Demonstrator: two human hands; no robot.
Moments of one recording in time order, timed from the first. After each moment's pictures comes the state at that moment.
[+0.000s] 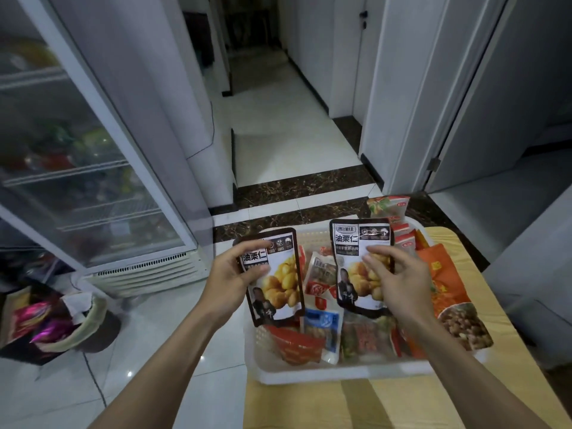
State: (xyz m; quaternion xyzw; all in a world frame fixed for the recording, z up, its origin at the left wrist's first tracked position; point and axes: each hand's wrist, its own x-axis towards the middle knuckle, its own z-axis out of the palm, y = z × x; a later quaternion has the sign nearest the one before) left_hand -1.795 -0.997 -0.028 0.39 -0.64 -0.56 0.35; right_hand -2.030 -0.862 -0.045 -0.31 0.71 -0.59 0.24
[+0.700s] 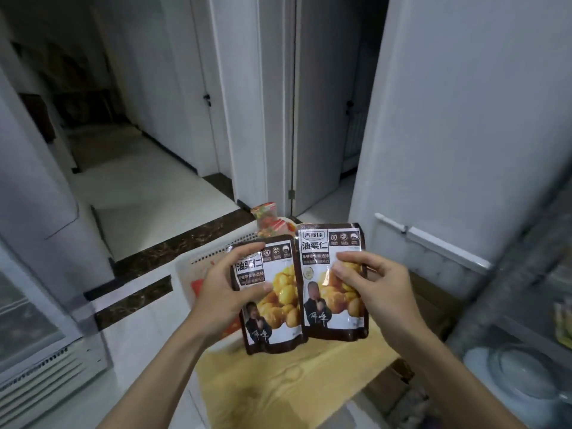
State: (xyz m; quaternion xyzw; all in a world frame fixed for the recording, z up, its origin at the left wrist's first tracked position) left_hand -1.752 -0.841 0.051 0.14 -0.73 -0.63 0.23; right_hand -1.866 -0.630 0.077 -0.18 0.69 -0.68 0.14
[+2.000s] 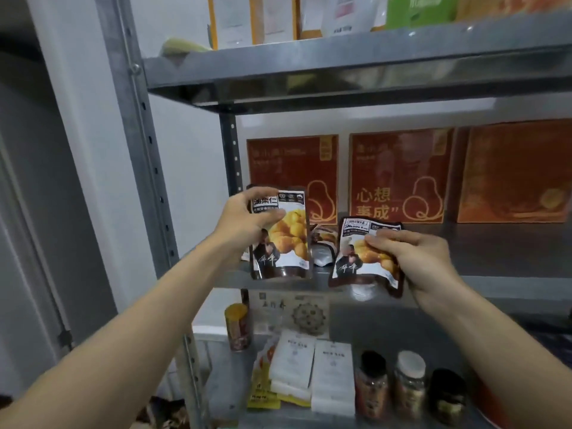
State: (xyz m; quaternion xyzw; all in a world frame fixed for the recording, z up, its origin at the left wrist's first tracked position) left_hand -2.050 -0.313 0.285 -0.19 -0.73 -0.65 0.10; right_hand -1.961 -0.086 0.249 0.11 0.60 -0.76 -0.22
